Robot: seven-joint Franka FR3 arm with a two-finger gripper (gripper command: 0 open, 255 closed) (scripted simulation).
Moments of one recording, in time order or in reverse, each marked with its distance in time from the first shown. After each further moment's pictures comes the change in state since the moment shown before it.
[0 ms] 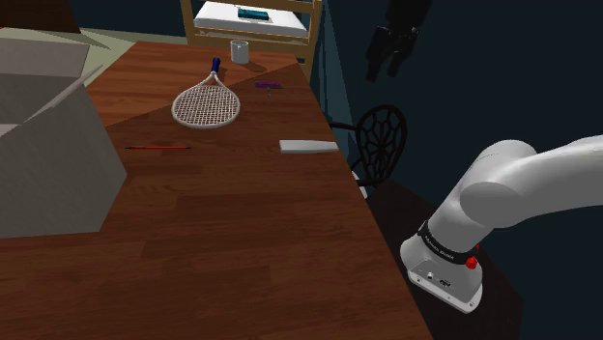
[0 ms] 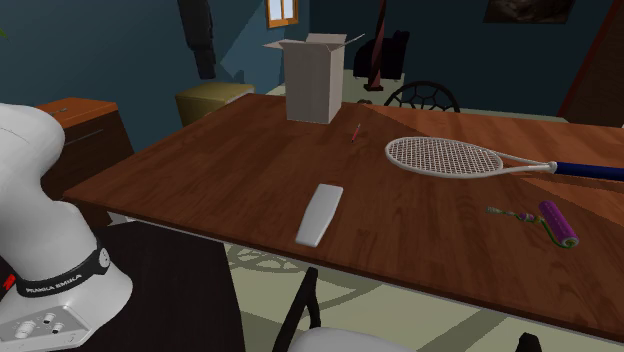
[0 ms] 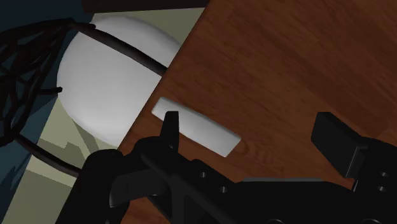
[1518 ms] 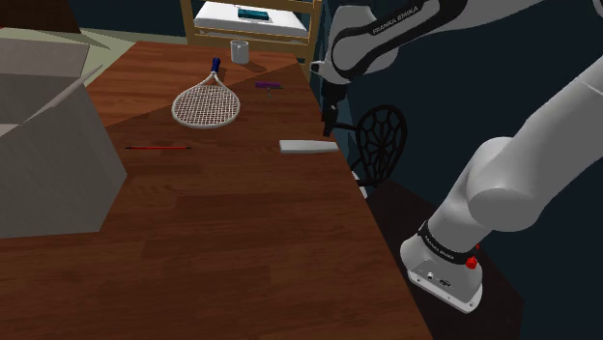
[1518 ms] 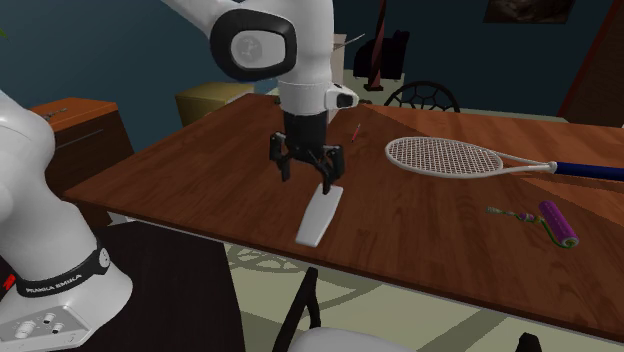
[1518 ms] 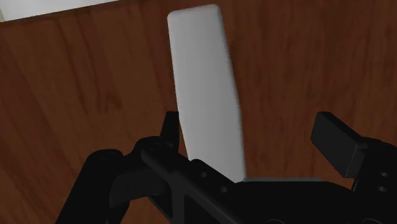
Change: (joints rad) arm 0.168 0.603 -0.237 -0.097 -0.078 0.682 -0.853
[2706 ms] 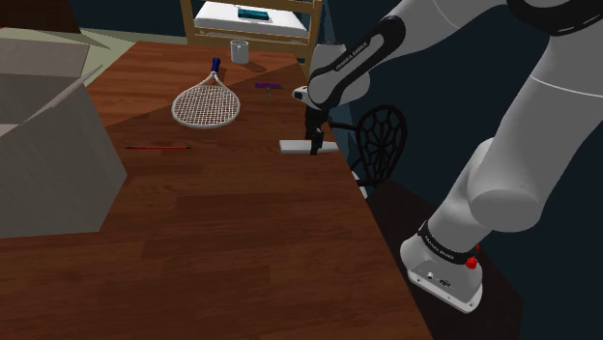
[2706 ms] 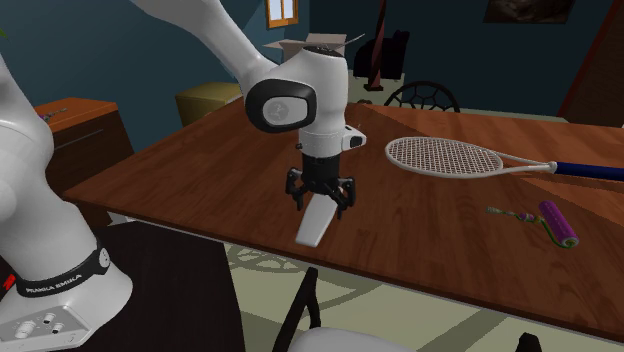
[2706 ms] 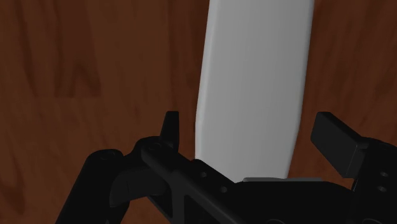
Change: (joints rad) arm 0.030 0.275 0.002 0.044 0.080 0.224 -0.208
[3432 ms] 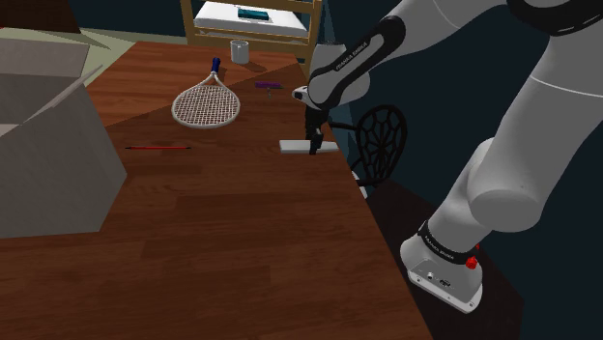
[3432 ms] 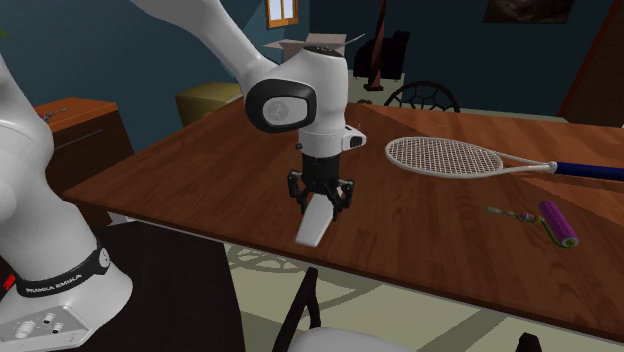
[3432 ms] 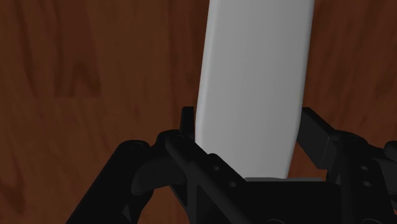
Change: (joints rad) arm 0.000 0.000 0.000 0.000 0.000 0.000 0.000
